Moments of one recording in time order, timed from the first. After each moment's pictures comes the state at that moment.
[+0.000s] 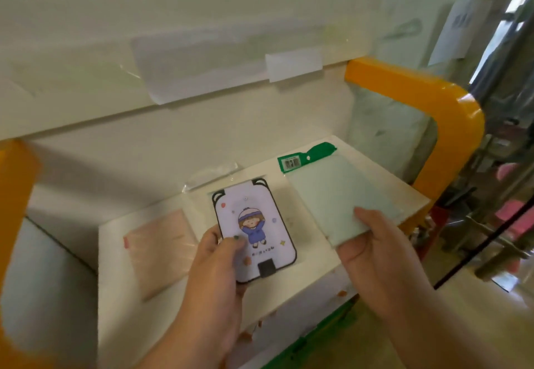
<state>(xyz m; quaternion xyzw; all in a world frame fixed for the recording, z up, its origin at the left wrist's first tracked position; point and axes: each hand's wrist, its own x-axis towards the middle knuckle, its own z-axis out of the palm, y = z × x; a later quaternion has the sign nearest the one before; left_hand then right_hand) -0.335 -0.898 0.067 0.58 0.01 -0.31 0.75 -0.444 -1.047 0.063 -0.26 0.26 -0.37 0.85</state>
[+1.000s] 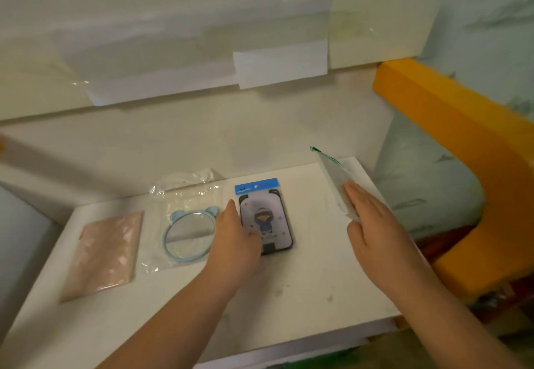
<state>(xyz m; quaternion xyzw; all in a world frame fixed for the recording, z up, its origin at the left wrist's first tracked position) -0.298 -1.101 0.011 0.88 -0.05 -0.11 0.46 -0.402 -1.298 0.011 -0.94 0.15 -0.17 0.26</state>
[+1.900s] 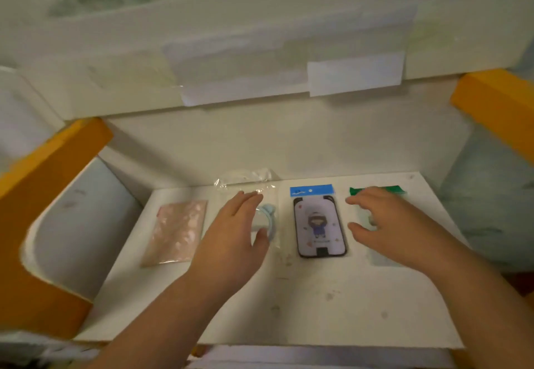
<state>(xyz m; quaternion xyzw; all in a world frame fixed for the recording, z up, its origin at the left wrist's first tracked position) -0.303 -1.007 0.050 0.95 -0.20 0.07 0.21 -0.344 -1.277 0.040 -0.97 0.01 -0.04 0.25</state>
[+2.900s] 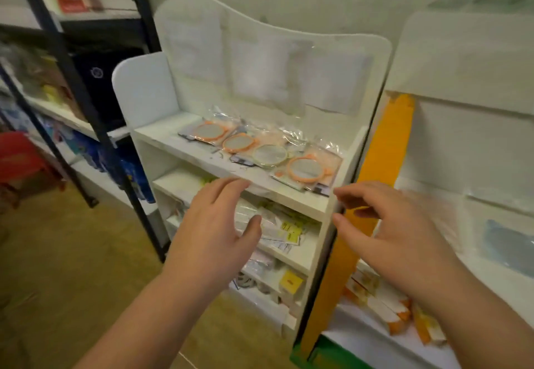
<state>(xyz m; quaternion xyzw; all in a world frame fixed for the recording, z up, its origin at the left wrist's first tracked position) -0.469 -0.531 0.099 0.95 0.05 0.22 0.22 -0.409 -0.762 0.122 -0.90 -0.25 -0.10 0.34</state>
